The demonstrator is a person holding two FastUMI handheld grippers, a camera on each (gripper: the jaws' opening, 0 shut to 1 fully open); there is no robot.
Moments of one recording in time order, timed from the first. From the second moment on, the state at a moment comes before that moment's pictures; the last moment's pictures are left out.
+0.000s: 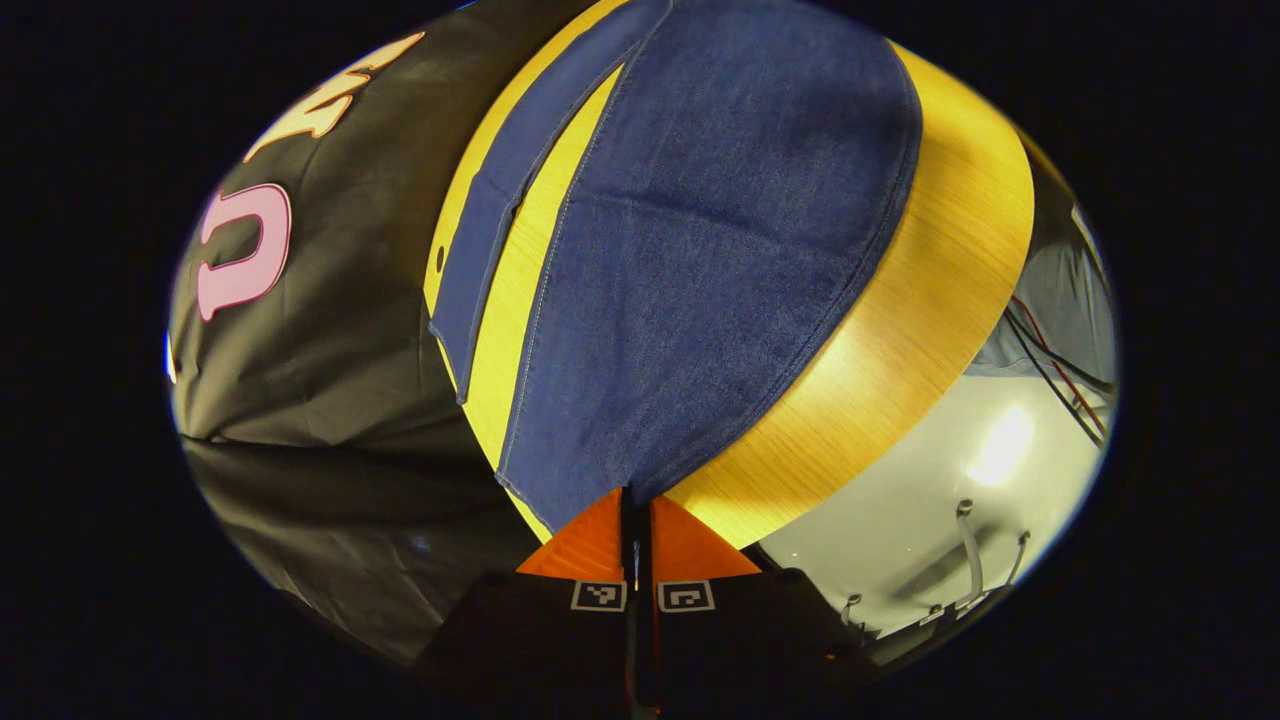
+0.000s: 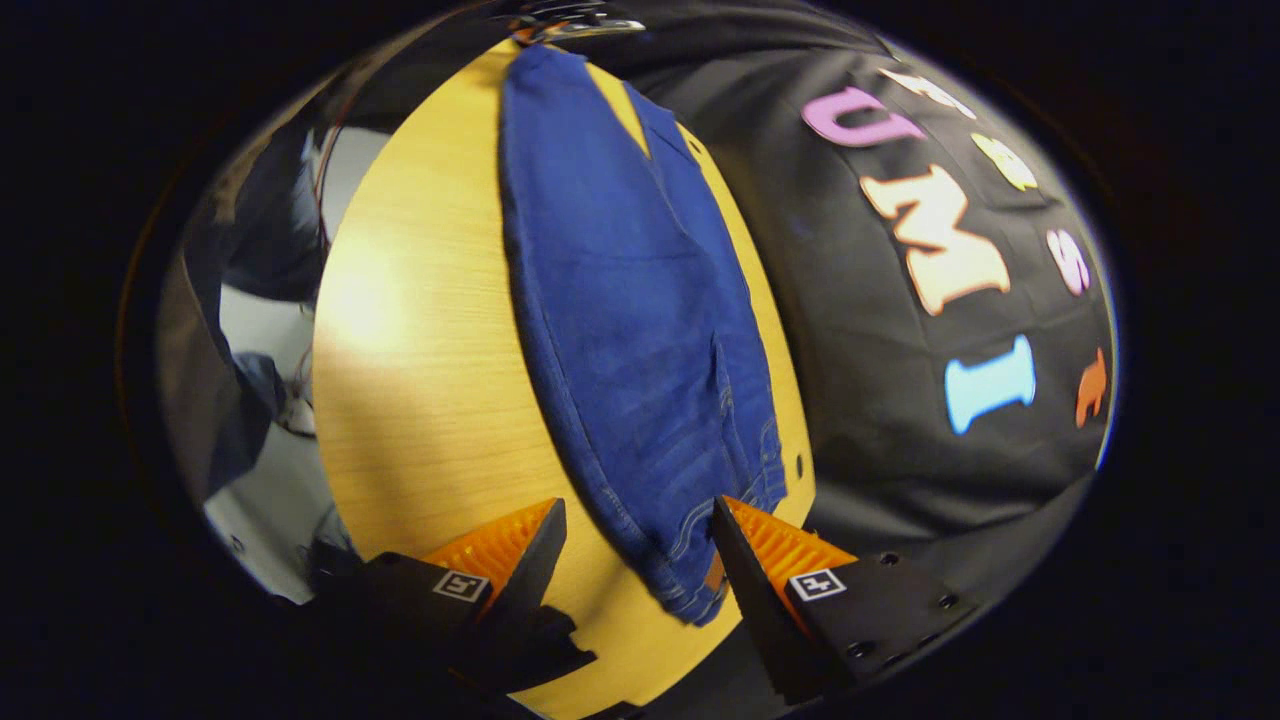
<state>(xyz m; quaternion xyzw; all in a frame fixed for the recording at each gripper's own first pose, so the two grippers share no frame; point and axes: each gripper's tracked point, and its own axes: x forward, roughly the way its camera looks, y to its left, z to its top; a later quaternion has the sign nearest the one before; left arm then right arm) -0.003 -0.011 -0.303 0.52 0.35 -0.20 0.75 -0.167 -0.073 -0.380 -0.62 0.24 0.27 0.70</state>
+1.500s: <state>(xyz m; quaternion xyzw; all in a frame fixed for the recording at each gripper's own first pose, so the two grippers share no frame) 0.143 -0.034 -0.149 0.35 0.27 -0.09 0.89 -0.006 -0.037 -0.262 -0.37 0.23 0.03 0.90</state>
